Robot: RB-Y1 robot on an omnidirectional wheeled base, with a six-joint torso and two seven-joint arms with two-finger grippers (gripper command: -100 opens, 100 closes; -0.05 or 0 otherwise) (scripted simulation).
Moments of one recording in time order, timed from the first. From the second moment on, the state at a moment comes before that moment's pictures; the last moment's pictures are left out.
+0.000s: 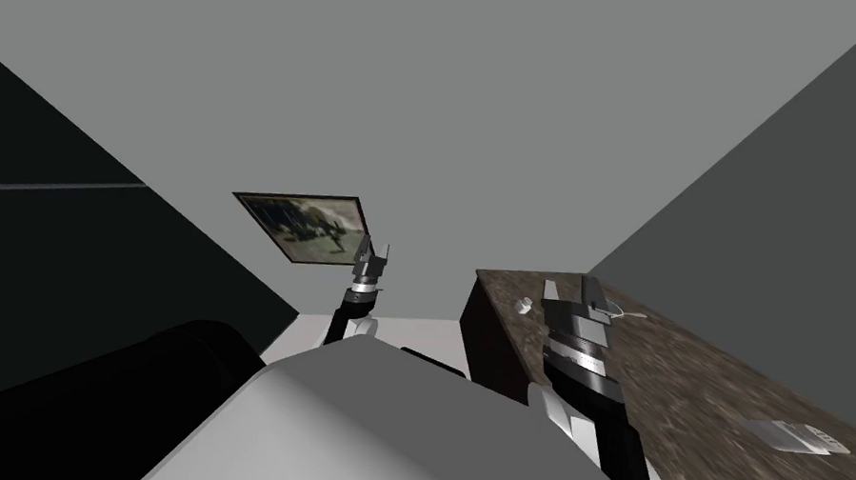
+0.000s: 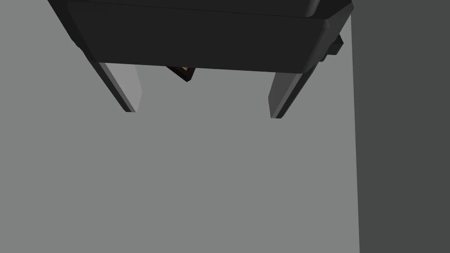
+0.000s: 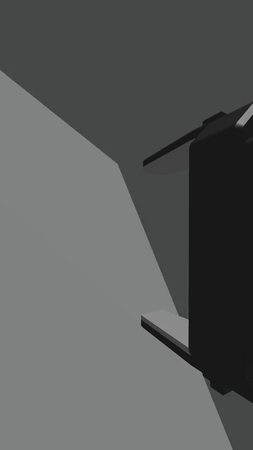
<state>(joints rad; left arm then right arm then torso) 0.55 0.01 -0.07 -2.31 0.04 -0.51 0.12 0.54 -0.04 -0.03 -2.30 -0.05 -0.43 -0.02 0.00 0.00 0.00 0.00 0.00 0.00</state>
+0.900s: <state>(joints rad) 0.55 0.01 -0.07 -2.31 0.04 -0.51 0.12 0.63 -0.29 -0.05 -2.15 -0.02 -0.48 0.02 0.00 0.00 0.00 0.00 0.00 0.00</state>
